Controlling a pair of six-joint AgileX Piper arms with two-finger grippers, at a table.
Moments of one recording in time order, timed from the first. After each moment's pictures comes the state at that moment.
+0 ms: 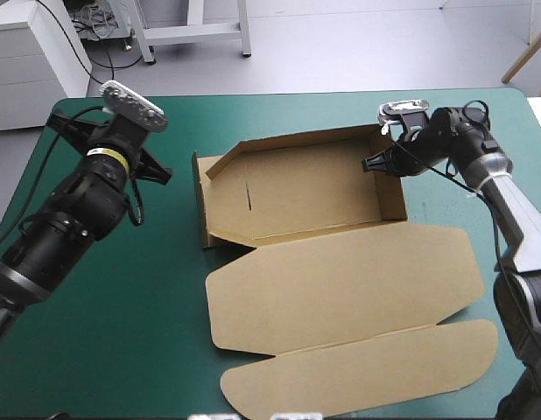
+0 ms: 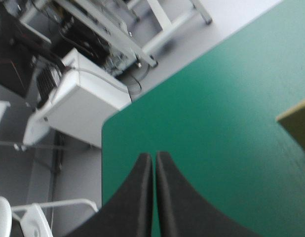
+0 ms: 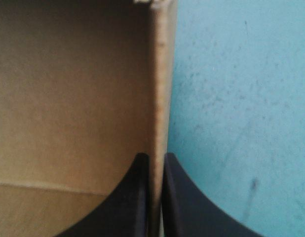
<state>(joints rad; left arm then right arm) -0.54 1.28 -1.32 0.87 0.83 -0.29 0.12 1.81 -1.62 0.15 0.94 -0.18</state>
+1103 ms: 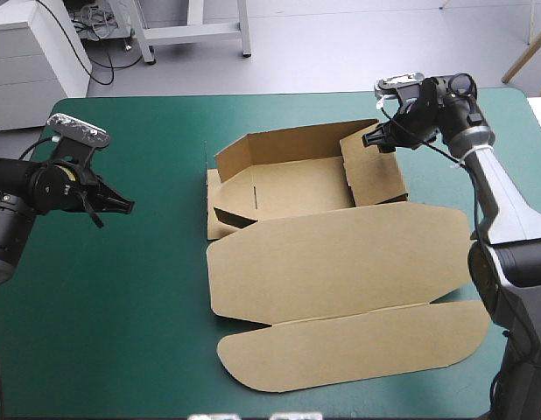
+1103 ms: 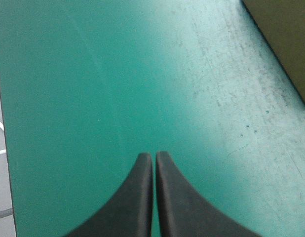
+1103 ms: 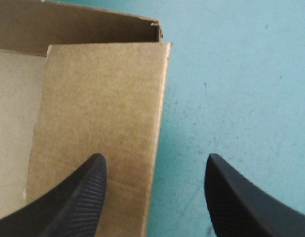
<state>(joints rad) -0.11 1.28 -1.32 0.14 1.02 0.19 0.12 2.00 -1.98 0.05 1.10 -0.15</state>
